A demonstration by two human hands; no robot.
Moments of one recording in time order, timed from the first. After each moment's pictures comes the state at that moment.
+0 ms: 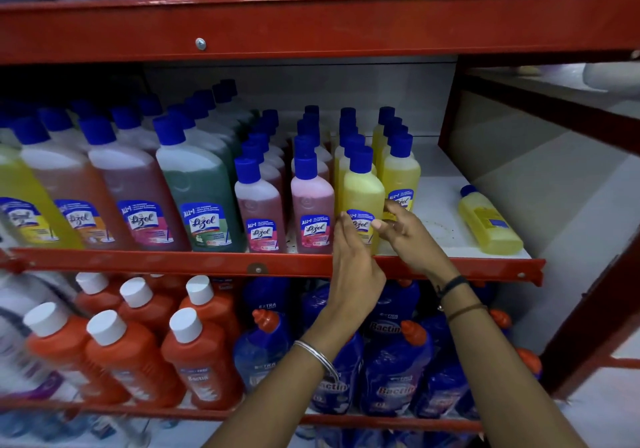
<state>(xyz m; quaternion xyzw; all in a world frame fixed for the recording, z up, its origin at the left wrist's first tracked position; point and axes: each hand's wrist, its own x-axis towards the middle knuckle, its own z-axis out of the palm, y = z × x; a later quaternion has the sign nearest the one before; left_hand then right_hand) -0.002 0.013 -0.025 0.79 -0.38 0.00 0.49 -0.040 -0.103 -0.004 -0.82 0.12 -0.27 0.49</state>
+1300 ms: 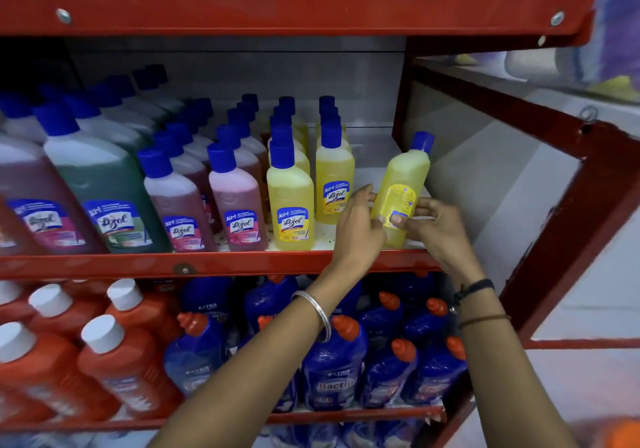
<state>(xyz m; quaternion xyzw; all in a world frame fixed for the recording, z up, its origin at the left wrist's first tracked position) -0.034 -0.100 -0.009 0.72 -0.42 -0.04 0.55 -0.128 -0.193 -0.006 -0.71 0.30 -0.36 0.53</state>
